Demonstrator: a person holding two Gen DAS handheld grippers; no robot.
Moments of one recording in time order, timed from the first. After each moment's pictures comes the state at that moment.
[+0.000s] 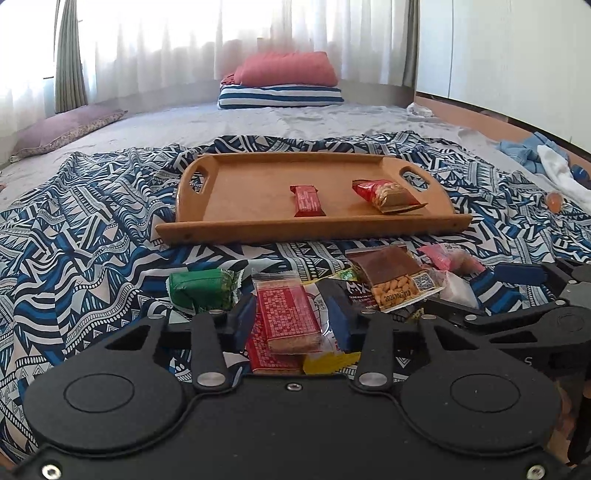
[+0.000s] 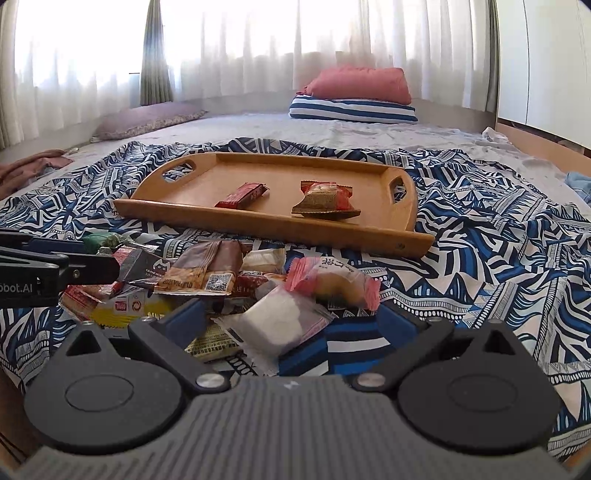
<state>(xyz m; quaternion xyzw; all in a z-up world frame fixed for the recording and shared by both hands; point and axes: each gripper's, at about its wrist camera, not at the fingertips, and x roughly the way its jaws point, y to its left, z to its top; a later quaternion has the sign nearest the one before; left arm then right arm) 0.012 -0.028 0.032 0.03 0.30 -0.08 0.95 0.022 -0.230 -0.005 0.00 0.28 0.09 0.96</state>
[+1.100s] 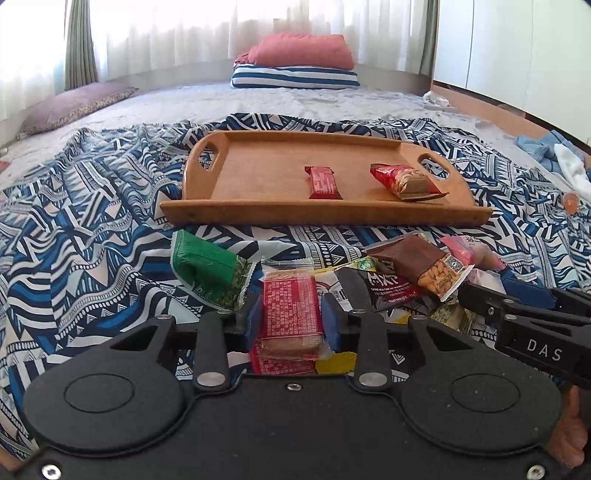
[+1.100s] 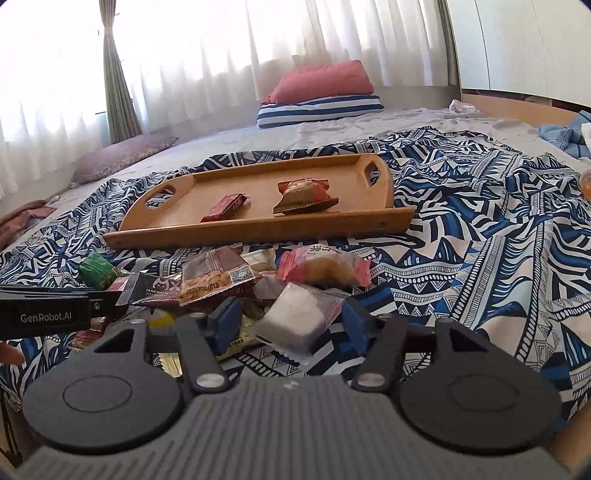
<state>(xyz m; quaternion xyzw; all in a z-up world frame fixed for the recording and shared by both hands) 0.030 -0.023 0.021 0.00 0.34 -0.06 0.94 0.011 -0.238 -0.010 0.08 0.27 0.05 0.96</state>
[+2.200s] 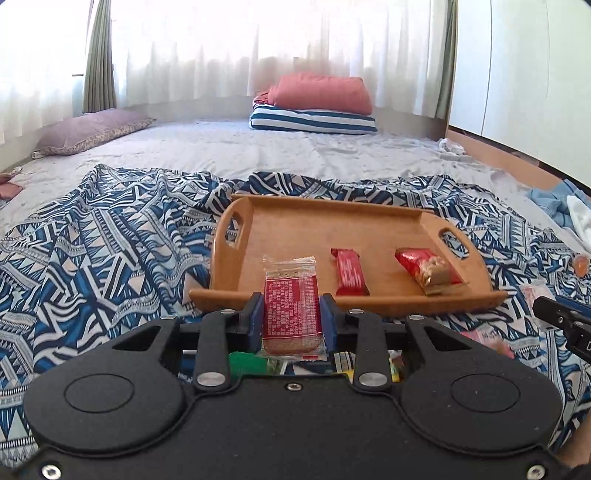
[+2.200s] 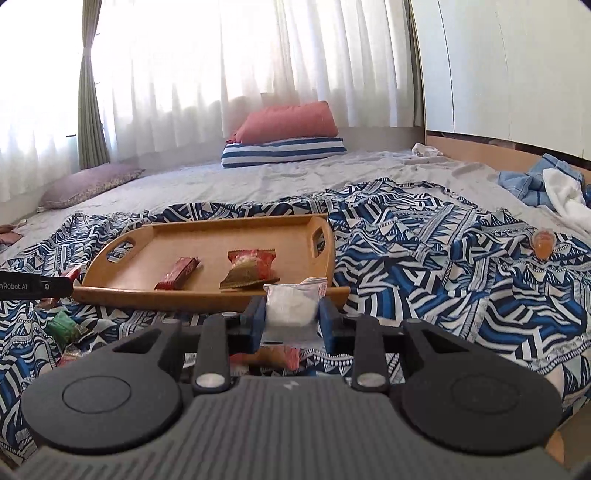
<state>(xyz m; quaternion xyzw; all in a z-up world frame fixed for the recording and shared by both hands) 0.070 -0.003 0.080 -0.01 0.28 -0.04 0.96 0.022 -0.267 0.043 0.06 0.21 -0.01 0.98</state>
